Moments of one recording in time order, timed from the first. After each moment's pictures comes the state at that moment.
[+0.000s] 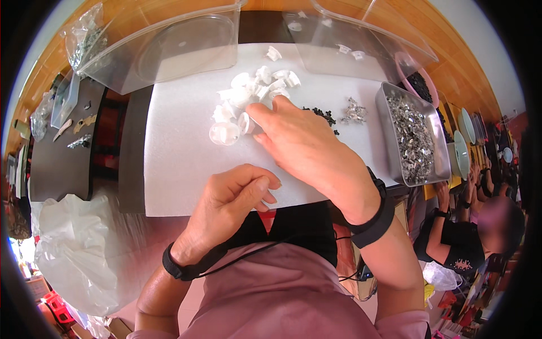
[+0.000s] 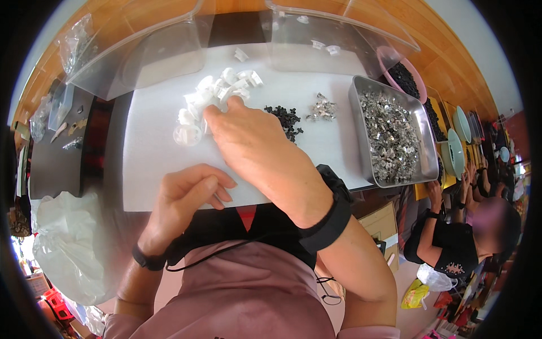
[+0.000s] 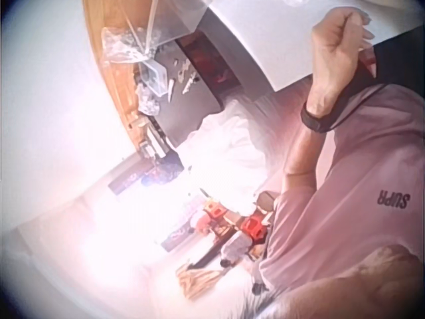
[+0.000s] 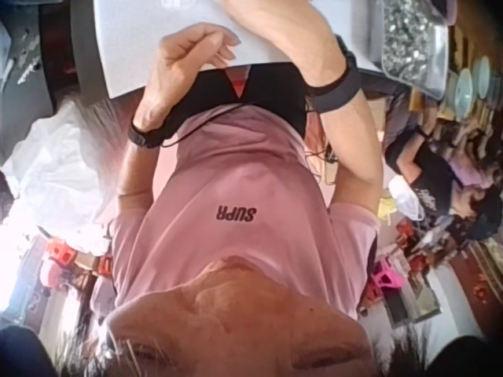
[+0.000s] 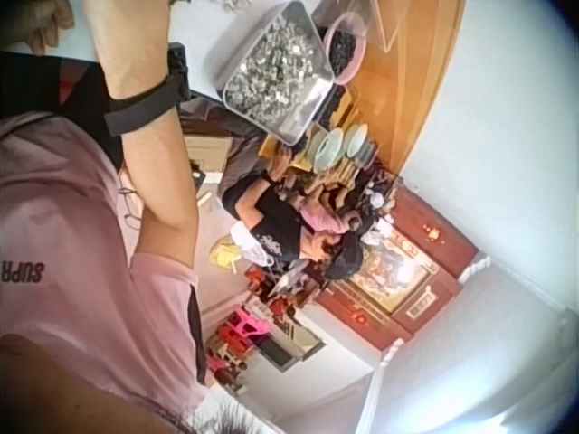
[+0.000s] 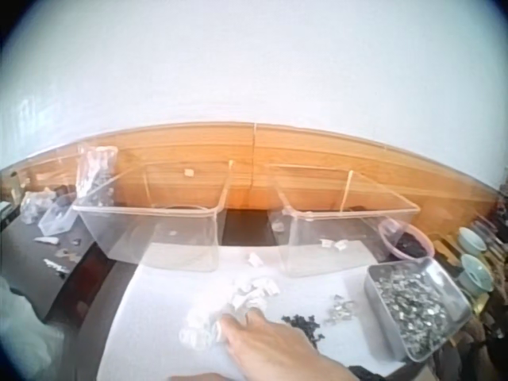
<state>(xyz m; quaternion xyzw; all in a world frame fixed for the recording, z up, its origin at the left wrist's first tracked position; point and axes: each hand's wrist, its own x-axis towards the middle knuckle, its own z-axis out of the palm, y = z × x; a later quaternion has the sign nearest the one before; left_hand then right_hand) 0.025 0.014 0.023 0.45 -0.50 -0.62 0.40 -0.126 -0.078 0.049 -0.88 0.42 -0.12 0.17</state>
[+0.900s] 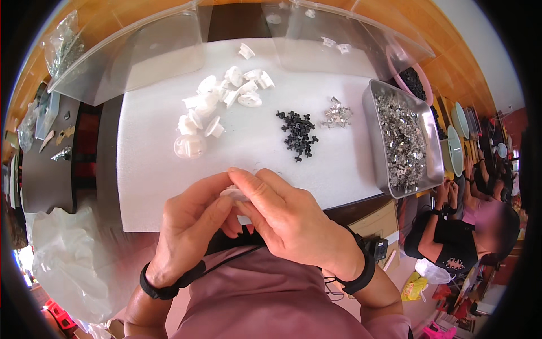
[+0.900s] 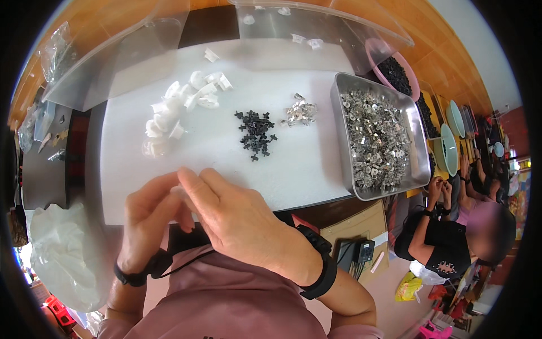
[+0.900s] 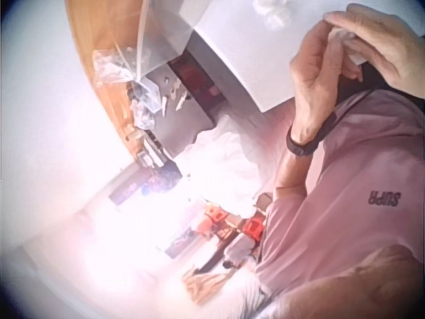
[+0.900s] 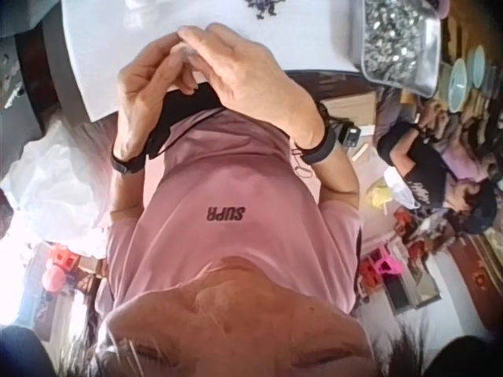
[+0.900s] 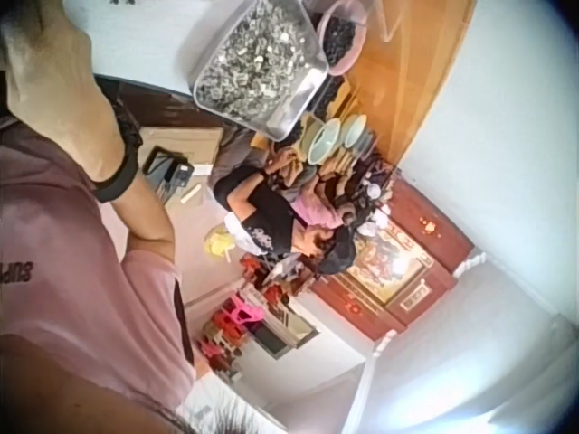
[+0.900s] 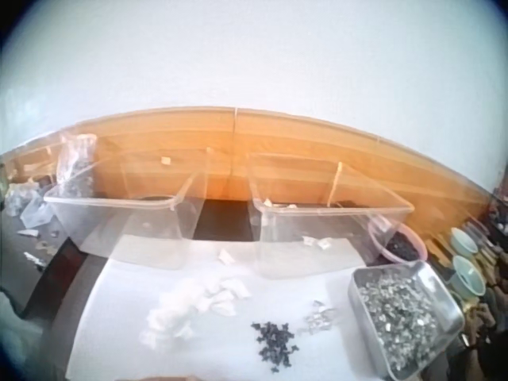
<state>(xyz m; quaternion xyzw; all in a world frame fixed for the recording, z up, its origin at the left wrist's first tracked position) 0.018 0.018 0.043 0.52 -0.42 -0.62 0.41 -0.162 -0.019 0.030 -0.82 0.35 -0.29 0.34</state>
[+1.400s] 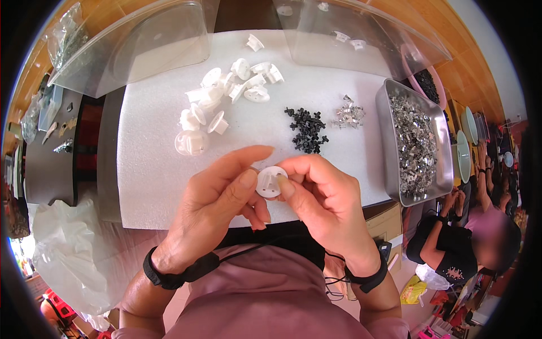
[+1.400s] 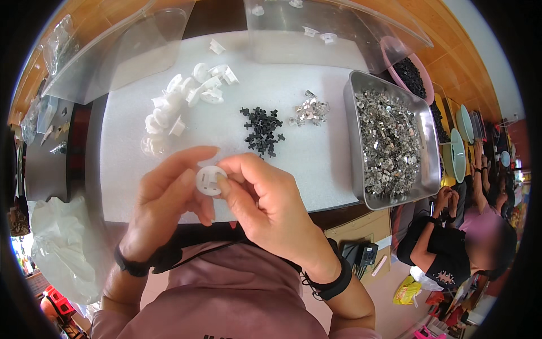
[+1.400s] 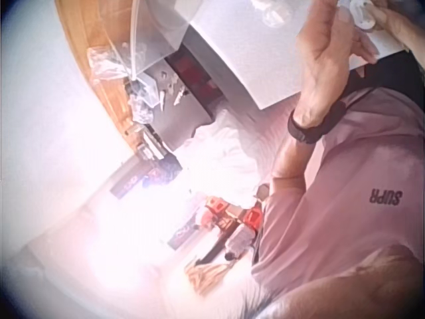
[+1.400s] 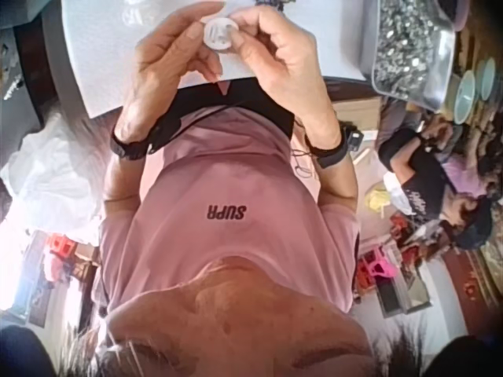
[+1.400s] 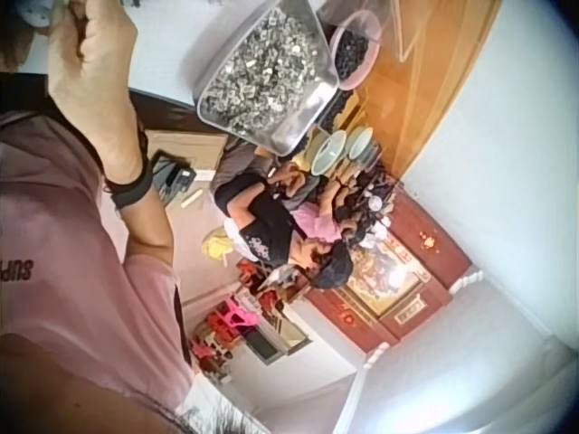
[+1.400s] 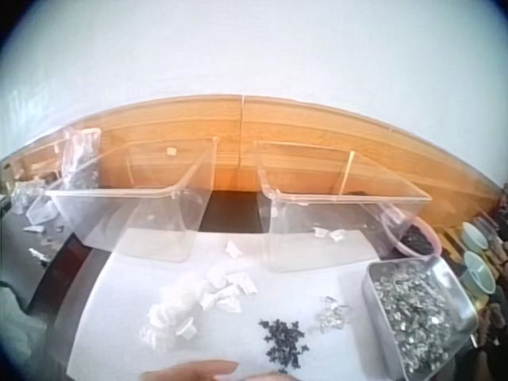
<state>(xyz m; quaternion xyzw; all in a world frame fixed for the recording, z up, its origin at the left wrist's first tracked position) -0.003 -0.009 0.040 0.45 -0.35 -0.70 0.44 -0.184 -0.033 0.029 -0.63 0.37 -0.40 0.56</state>
